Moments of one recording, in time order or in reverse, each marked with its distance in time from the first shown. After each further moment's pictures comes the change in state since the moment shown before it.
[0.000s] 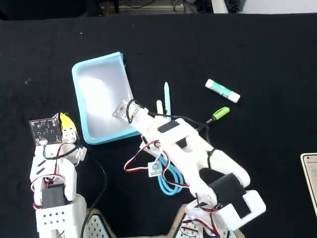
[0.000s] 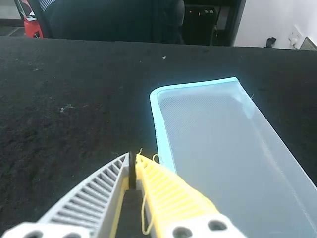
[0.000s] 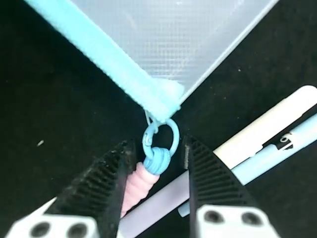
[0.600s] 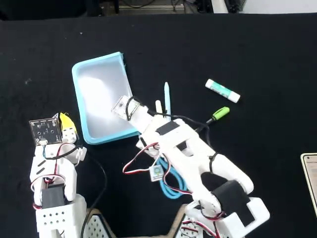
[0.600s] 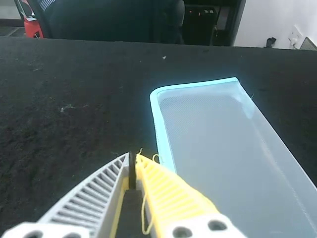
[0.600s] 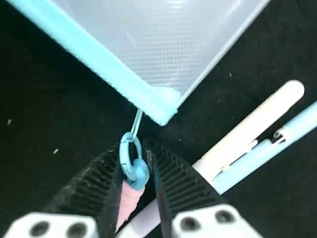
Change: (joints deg) left arm 0.0 0.0 0.0 0.0 0.0; right arm -1.9 -4.3 0.0 2.3 -8.4
